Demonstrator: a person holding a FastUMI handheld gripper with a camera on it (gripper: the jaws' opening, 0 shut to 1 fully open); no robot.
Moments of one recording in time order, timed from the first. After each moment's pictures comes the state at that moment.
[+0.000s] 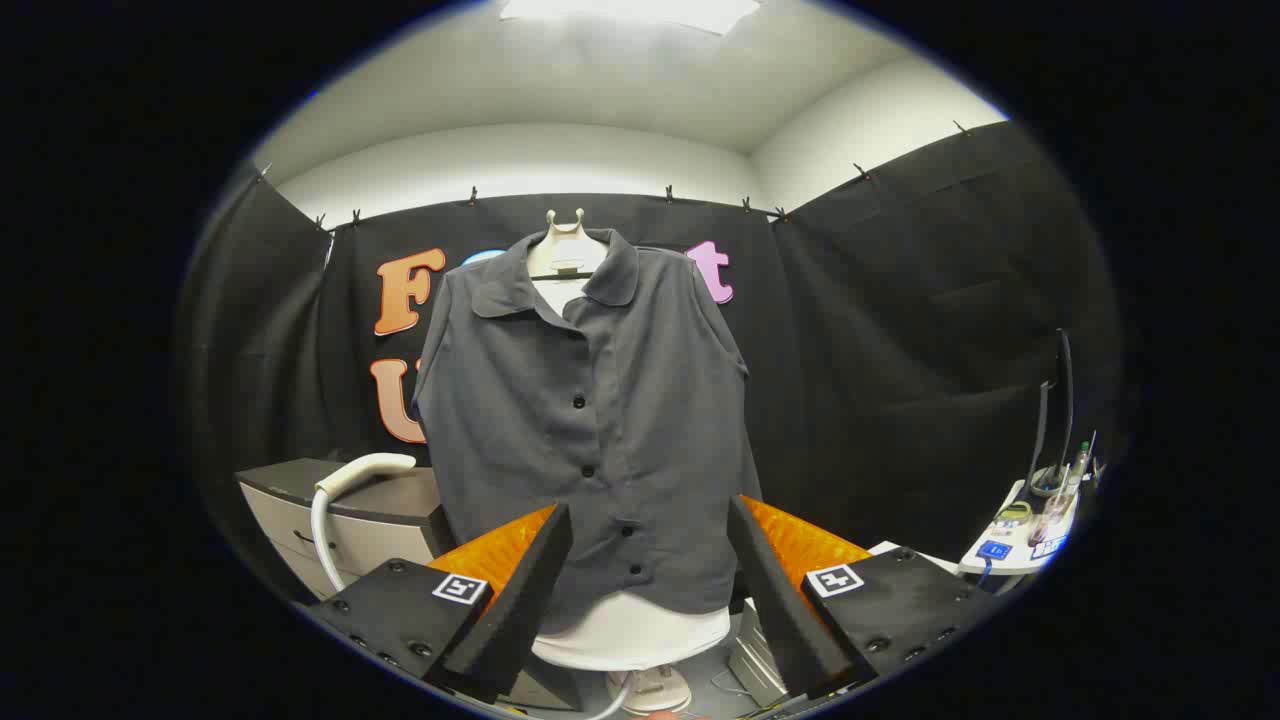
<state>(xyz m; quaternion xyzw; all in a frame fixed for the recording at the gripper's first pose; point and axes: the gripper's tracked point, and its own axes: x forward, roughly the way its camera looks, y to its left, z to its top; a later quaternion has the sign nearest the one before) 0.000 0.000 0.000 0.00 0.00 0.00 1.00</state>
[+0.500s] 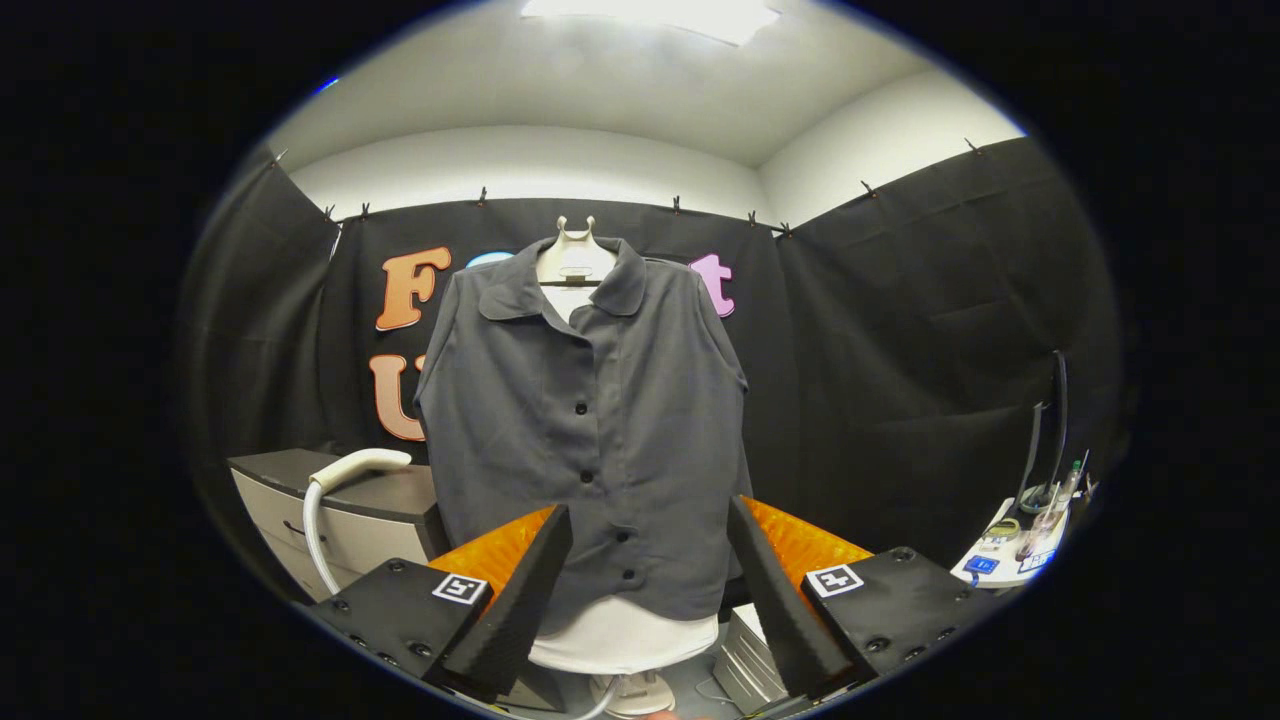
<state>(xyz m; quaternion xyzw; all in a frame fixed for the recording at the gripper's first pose) -0.006 0.008 0.006 -0.02 -0.01 0.00 1.00</state>
